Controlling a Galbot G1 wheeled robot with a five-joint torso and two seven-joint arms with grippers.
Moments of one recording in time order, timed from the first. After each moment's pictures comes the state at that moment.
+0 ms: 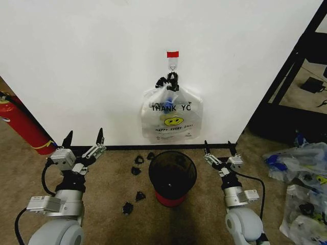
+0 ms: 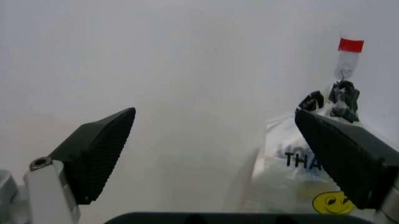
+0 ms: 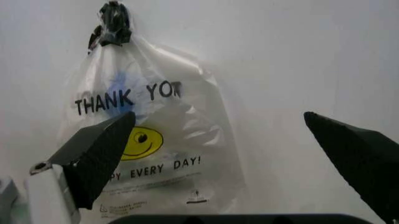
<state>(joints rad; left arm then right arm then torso) 1.59 -1.40 -0.66 -2.37 -0.35 -0.04 -0.04 -1.42 1.42 0.49 1.92 0.27 0.30 -0.06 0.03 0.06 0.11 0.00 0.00</state>
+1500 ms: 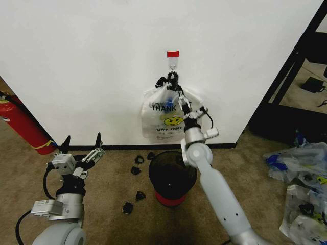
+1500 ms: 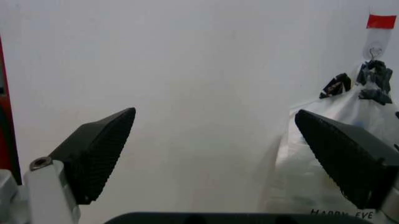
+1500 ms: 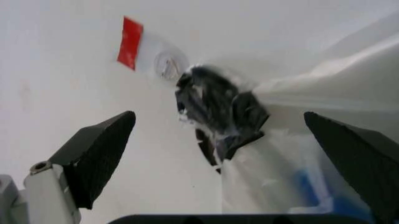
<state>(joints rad) 1.61 -1.46 -0.68 -2.34 -0.26 -0.06 -0.03 -0.68 1.52 0.14 1.49 1.21 0.24 -0.09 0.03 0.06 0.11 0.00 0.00</state>
